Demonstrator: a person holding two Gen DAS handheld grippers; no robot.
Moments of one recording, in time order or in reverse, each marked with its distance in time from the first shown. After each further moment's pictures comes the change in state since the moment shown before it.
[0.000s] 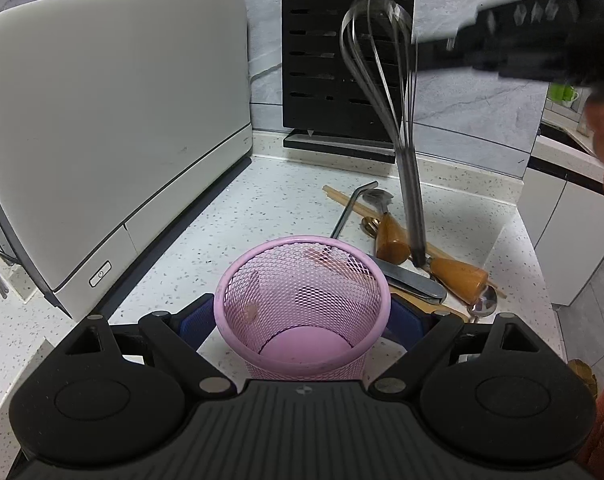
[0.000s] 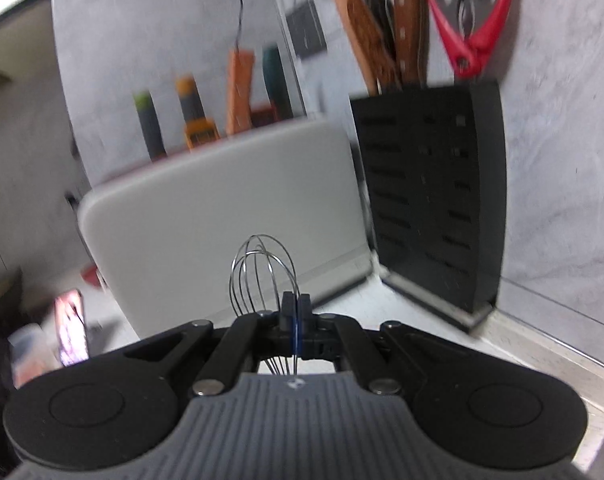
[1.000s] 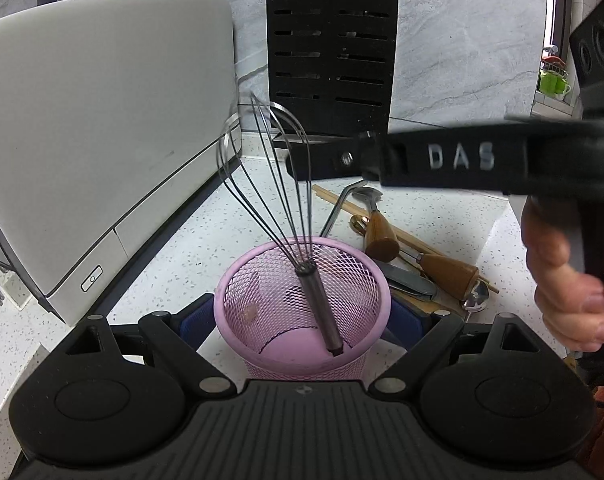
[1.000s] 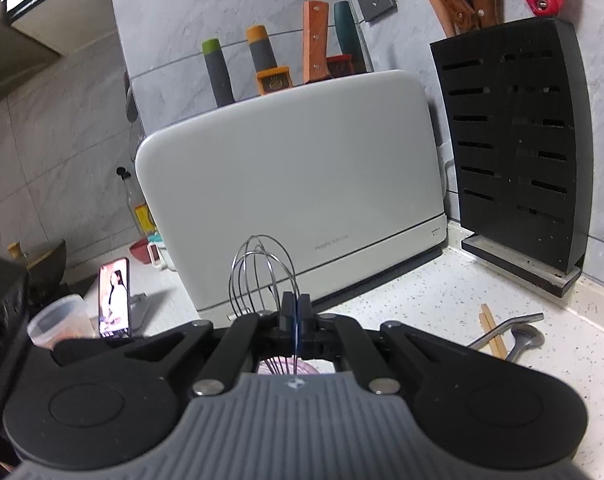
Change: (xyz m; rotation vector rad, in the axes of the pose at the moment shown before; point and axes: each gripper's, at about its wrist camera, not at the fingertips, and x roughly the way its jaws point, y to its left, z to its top) left arm -0.001 -0.007 -0.001 0.024 0.000 -0.016; right arm 0.034 0.032 -0.060 -0.049 0.048 0.150
